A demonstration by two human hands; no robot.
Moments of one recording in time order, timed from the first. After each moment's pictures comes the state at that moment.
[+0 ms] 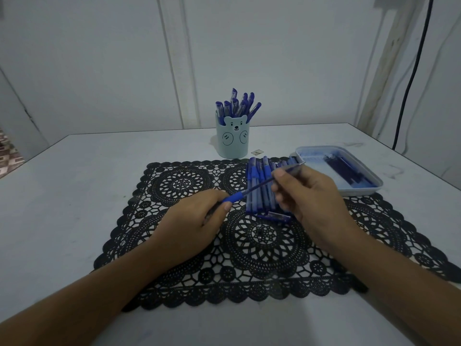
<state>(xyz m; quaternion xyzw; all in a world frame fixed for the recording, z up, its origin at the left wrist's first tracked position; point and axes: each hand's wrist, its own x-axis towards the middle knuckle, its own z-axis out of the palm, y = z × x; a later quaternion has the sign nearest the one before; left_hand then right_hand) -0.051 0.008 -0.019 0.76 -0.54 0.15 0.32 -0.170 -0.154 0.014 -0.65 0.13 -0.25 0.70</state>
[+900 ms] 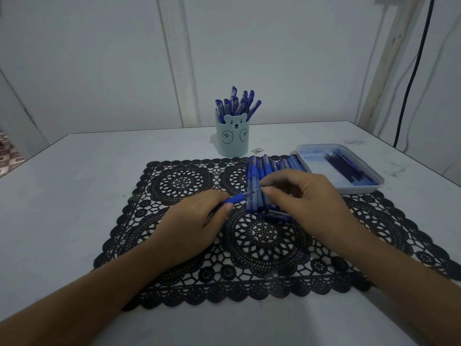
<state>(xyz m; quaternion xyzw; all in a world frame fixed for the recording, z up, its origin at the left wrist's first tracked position) -0.050 0.008 -0.020 0.76 -0.56 0.16 0.30 -0.173 -0.156 0.015 -0.86 0.07 -0.27 0.43</state>
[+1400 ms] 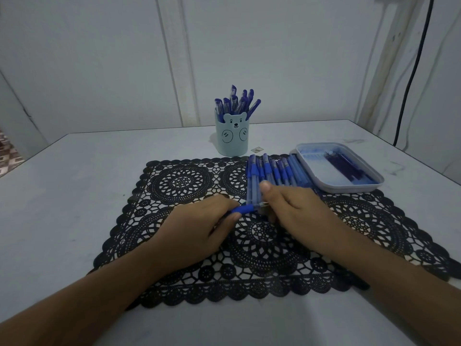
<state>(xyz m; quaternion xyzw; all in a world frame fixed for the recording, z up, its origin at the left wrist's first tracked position) -0.058 0.010 -0.018 0.75 -0.59 0.17 0.24 -0.176 -0.146 0.011 -0.90 0.07 -0.18 0.40</state>
